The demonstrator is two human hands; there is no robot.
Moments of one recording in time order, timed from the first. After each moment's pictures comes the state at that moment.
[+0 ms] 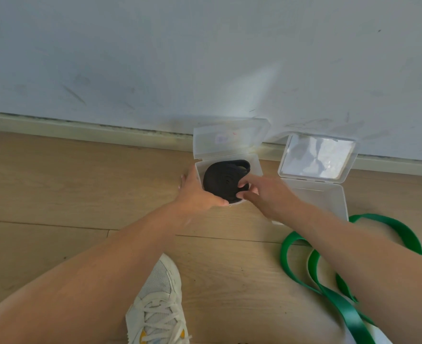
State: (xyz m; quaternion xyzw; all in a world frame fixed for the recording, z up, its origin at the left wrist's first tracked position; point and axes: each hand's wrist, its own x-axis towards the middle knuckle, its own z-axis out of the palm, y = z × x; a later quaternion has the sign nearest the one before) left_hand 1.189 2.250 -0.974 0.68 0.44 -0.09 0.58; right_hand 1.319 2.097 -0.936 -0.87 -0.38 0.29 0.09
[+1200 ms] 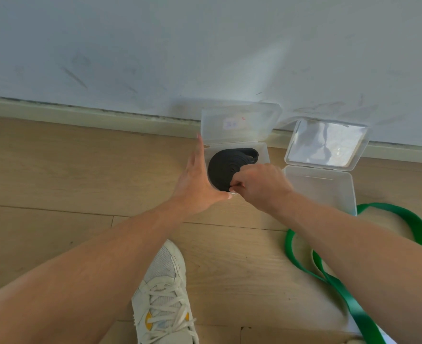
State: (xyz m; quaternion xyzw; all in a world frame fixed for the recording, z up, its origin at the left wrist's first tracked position) left_hand 1.174 2.247 -0.972 0.84 0.30 -0.01 0.46; right_hand 1.294 2.121 -0.925 -0.83 -0.52 0.19 -0.02
